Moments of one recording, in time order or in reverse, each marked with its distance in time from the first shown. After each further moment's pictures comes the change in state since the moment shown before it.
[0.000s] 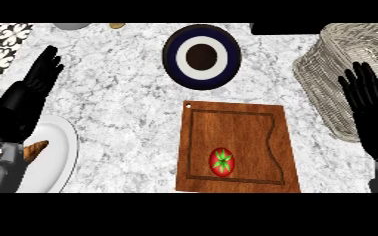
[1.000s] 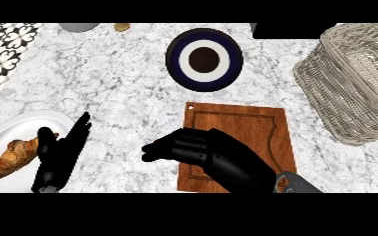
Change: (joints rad) left arm 0.265 -0.151 -0.099 0.159 0.023 0.028 0.068; right arm -0.380 0.206 0.715 -0.277 0.535 0.105 0.250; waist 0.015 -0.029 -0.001
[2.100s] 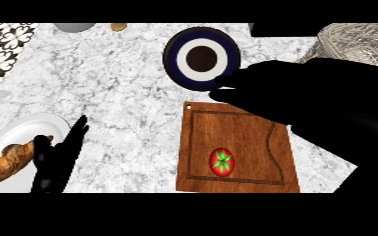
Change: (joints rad) left arm 0.041 -0.015 0.015 -0.023 -0.023 -0.001 -0.043; right arm -0.536 -0.485 -0.287 -0.151 -0.388 0.696 0.636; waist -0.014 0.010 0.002
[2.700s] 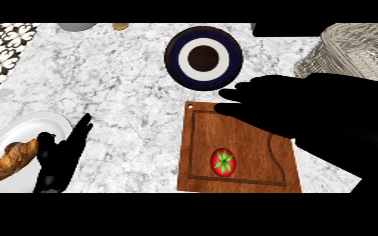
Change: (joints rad) left arm -0.021 -0.020 0.007 0.018 -0.009 -0.024 0.002; right arm 0.063 0.009 -0.020 -0.034 -0.058 0.039 0.042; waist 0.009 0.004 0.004
